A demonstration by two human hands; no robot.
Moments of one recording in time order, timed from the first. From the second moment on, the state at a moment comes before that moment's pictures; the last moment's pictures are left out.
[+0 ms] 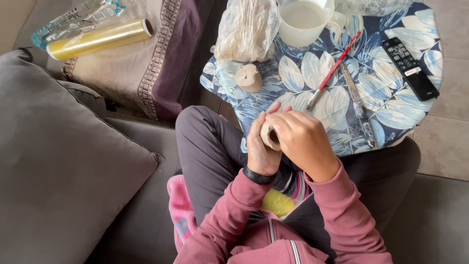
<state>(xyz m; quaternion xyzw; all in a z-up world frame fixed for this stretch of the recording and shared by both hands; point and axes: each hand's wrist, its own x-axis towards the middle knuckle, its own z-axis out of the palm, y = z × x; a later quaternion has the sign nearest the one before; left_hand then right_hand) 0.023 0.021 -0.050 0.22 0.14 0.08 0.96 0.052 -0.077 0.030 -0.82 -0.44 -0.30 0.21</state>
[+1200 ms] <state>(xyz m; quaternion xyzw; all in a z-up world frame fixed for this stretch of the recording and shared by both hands) 0.020 0.020 -0.023 0.22 0.11 0.05 0.97 0.049 -0.074 0.052 -0.77 -0.48 -0.34 0.24</state>
